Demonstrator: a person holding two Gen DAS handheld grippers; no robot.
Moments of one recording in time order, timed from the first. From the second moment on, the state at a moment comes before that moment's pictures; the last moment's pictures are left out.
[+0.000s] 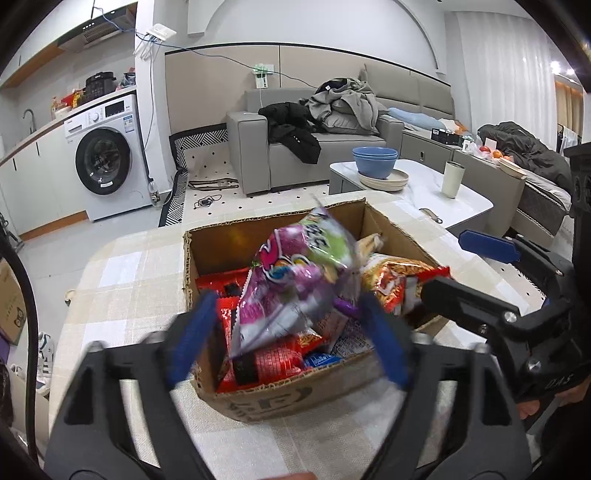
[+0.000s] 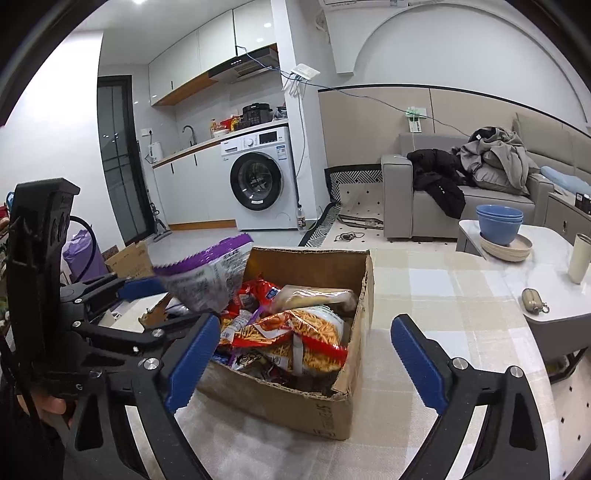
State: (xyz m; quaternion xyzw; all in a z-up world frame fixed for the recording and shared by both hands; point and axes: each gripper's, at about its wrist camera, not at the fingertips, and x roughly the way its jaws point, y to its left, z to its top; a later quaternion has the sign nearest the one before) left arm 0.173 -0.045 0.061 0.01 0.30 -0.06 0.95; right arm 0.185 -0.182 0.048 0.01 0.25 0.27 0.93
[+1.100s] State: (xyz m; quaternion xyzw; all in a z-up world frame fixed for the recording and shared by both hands) left arm 0.046 0.024 0.067 -0.03 0.24 -0.02 0.97; right arm 0.118 -0.211 0.045 0.04 0.20 0.29 0.93
